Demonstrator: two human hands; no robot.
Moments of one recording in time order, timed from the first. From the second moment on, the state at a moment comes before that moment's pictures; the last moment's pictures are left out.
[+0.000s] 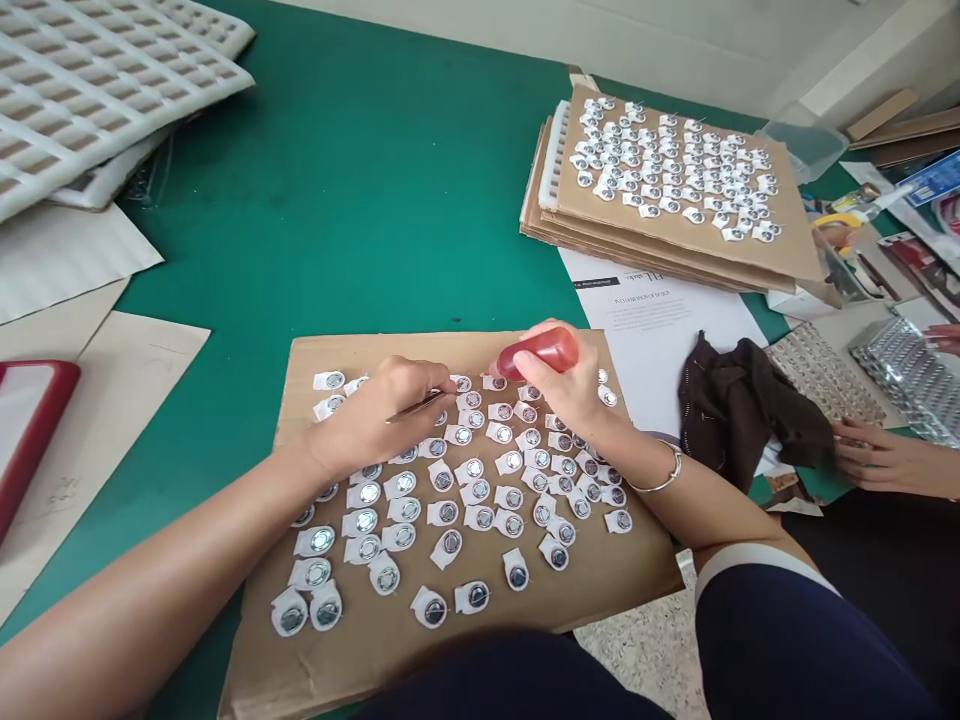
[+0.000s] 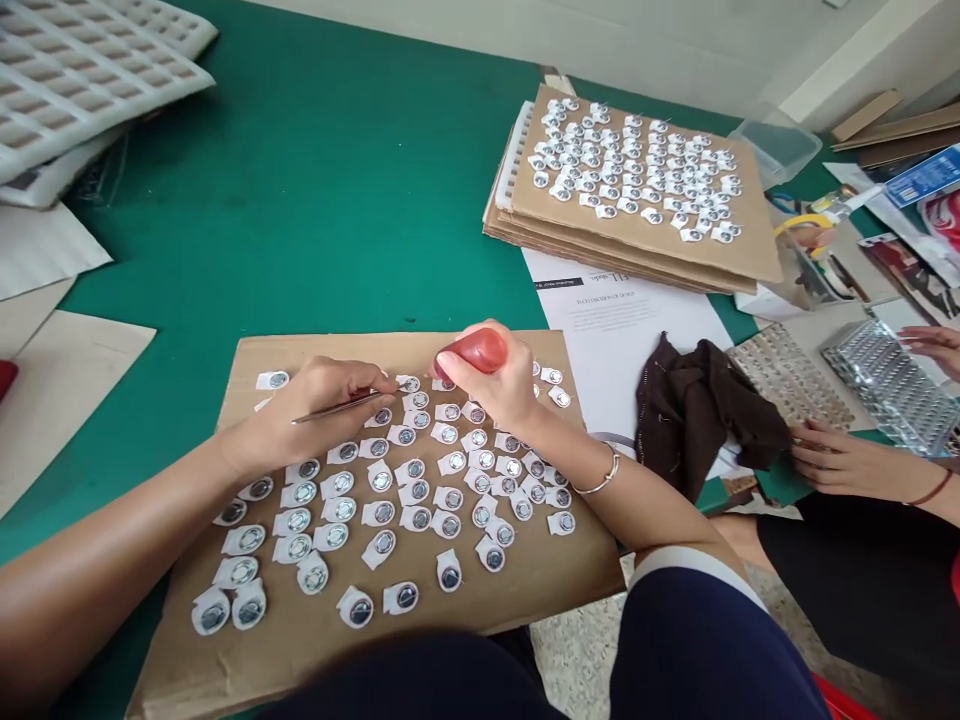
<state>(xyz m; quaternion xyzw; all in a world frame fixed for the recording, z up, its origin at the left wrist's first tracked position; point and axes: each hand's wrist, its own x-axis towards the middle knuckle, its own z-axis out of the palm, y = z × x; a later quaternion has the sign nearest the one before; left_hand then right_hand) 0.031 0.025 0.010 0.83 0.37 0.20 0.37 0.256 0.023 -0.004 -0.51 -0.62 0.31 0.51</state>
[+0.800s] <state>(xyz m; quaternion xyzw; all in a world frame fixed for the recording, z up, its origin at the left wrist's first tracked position) 0.029 0.026 0.011 0.82 0.36 0.19 0.41 0.252 0.020 -0.008 -0.46 -0.71 0.23 0.48</state>
